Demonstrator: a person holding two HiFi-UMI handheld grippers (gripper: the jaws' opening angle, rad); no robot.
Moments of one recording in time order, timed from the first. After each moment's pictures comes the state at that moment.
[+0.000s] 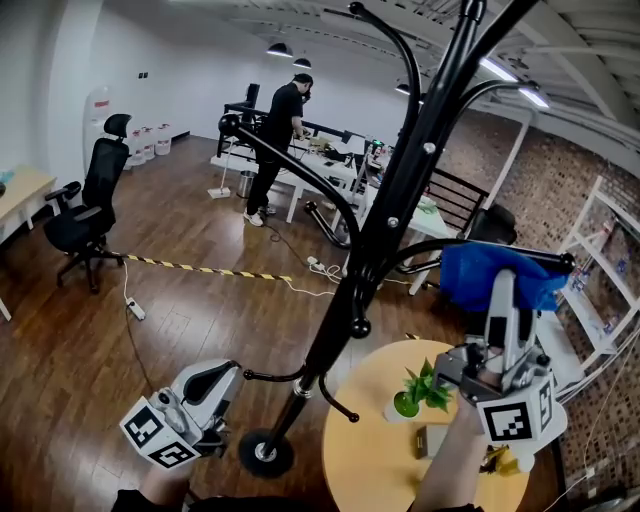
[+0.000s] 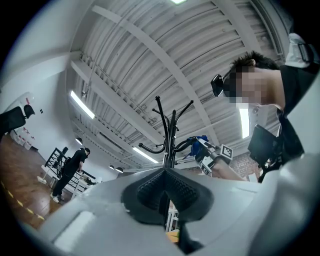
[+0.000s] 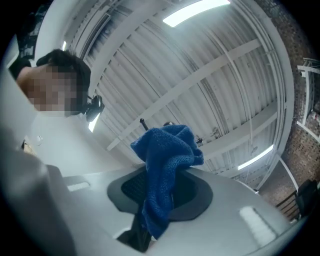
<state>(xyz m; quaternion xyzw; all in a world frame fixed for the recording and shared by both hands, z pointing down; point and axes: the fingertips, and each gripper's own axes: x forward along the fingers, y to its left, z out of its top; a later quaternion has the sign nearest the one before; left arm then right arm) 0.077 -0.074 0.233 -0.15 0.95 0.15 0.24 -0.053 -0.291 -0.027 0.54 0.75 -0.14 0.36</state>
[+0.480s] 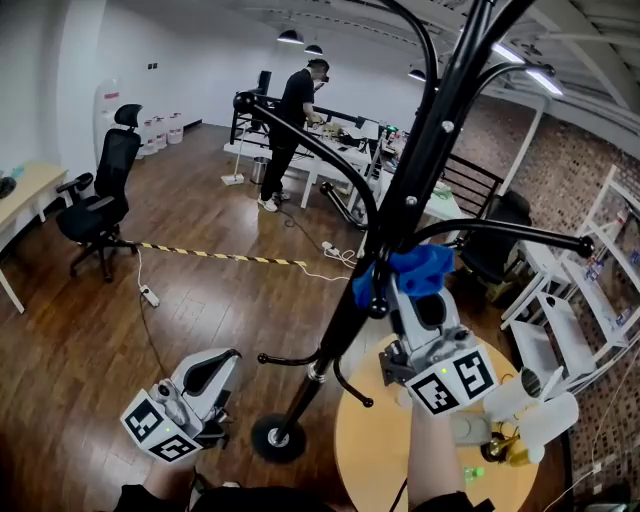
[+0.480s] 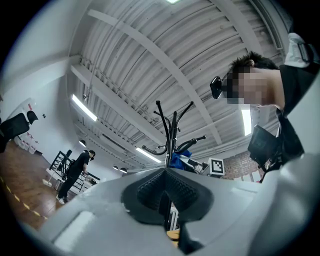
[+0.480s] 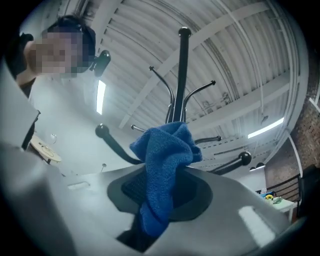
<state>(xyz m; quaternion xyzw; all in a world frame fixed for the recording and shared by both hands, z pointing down) 0.098 -0.069 0.232 -0.13 0.95 0.15 0.24 -0.072 -0.180 0.095 0.61 0.76 -0.05 0.22</state>
